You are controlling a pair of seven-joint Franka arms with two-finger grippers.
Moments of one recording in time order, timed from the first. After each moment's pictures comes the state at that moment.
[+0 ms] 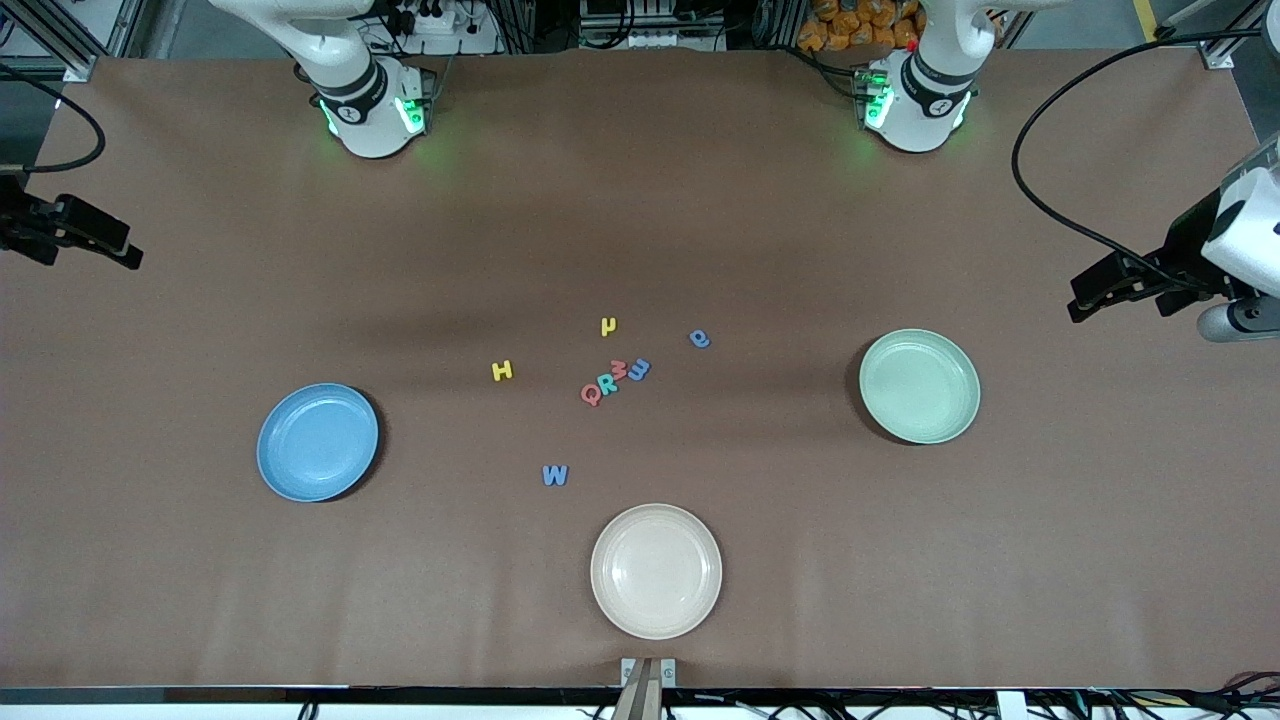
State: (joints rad) left arm -0.11 0.09 0.02 -1.51 -0.02 1.66 -0.16; right arm -0.04 -0.02 -0.03 -1.57 0.04 1.52 0.01
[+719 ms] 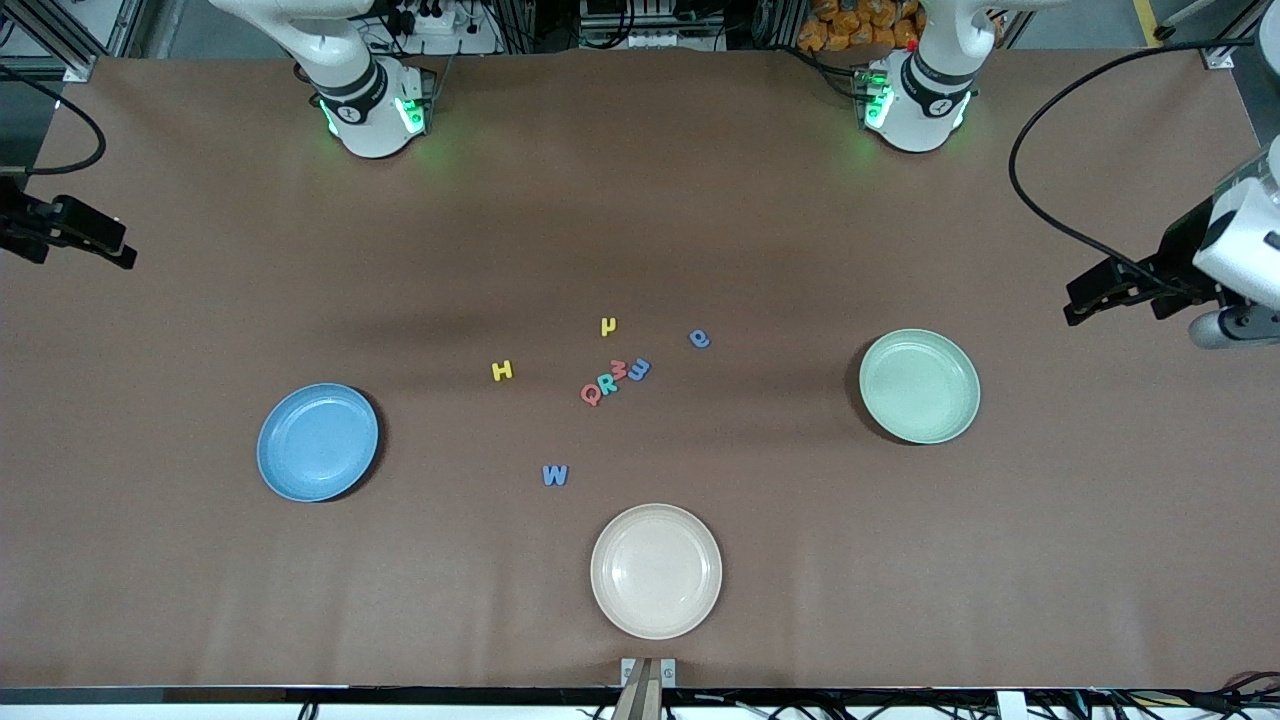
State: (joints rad) left arm -0.10 0.13 0.03 -1.52 -0.02 1.66 -0.13; right arm -0.04 -0.01 -0.03 -1.57 0.00 1.52 0.01
